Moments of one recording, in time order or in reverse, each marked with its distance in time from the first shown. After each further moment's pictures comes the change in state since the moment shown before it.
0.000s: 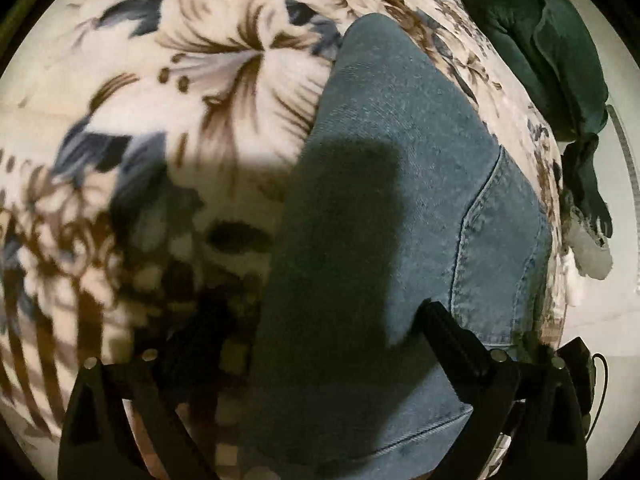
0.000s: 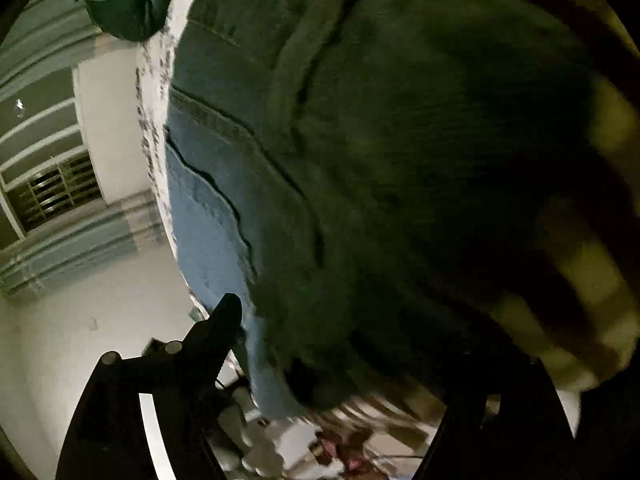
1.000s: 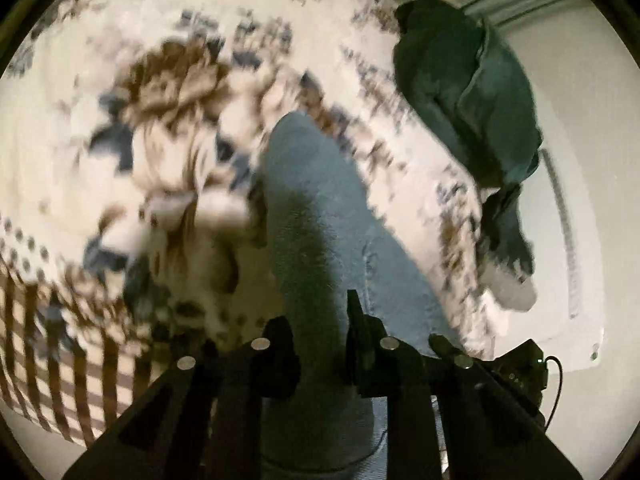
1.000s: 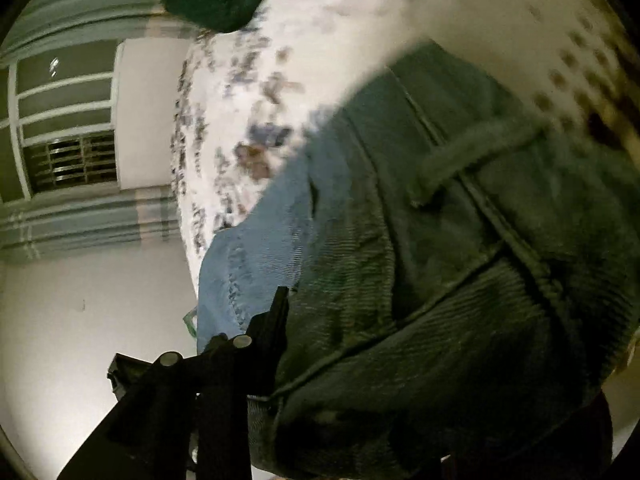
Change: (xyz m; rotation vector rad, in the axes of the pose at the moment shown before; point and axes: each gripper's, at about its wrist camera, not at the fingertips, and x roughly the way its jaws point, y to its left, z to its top) left arm -0.119 -0.038 0.037 -0.005 -0.170 -0.220; right arm -0.023 0.138 -0.015 -0.196 -0.090 -0.026
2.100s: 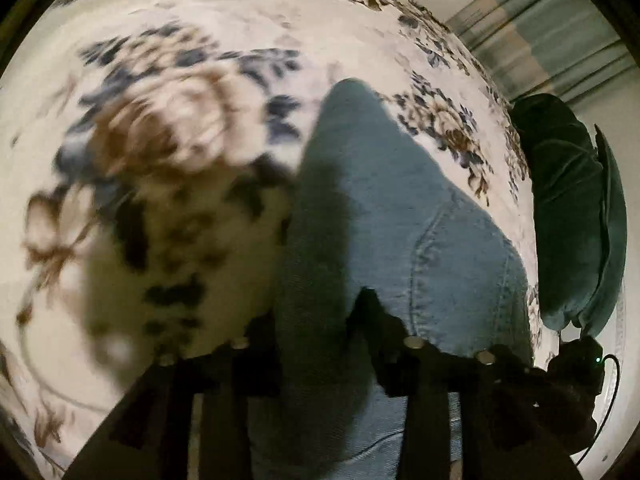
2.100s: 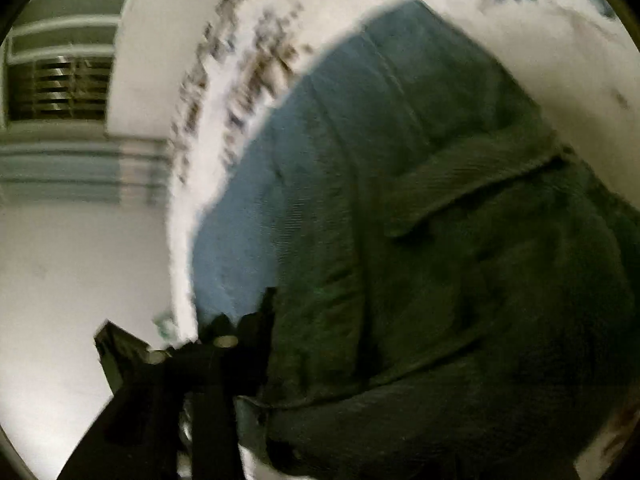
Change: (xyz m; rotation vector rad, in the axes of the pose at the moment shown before) left arm 0.077 0.240 0.419 -0.023 -0.100 0.166; right arm 0.433 0.288 0.173 -0.240 0.096 -0.101
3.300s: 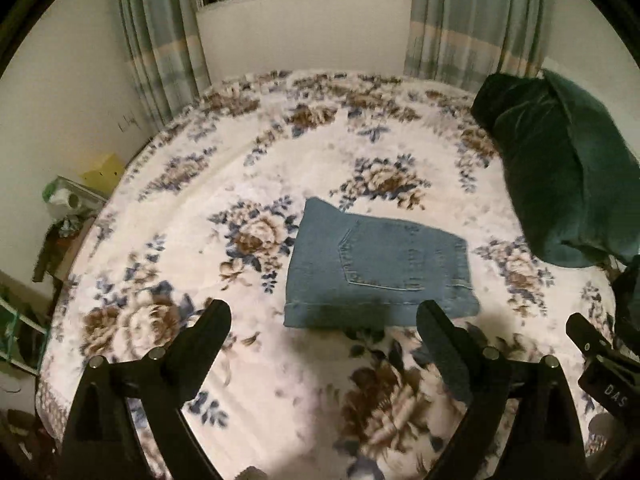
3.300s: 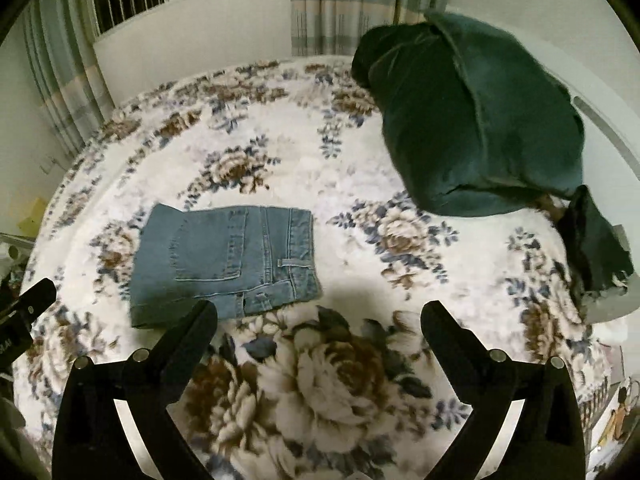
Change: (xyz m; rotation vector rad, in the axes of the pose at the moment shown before) left arm -0.257 -0.195 -0.125 0.346 -0.304 0.398; right arm -0.276 0.173 -0.146 -0.540 -0.423 -0.693
